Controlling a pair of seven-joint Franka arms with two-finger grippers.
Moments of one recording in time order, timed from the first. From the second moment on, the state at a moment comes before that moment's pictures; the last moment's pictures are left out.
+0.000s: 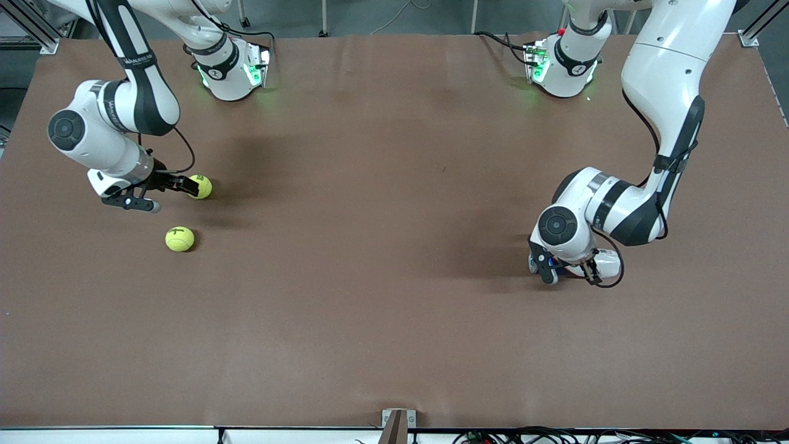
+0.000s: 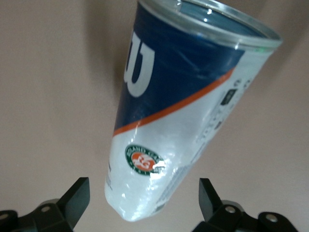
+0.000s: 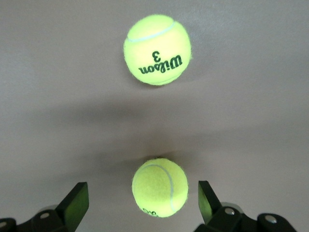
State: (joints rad) left arm -0.07 0.61 -0.26 -1.77 0.77 2.01 0.61; right arm -0.05 0.01 -0.04 -2.52 0.02 2.42 0.07
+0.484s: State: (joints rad) left arm -0.04 0.66 -0.26 -1.77 0.78 2.10 0.63; right arm -0.05 0.11 -0.05 -2.54 0.02 2.49 0.07
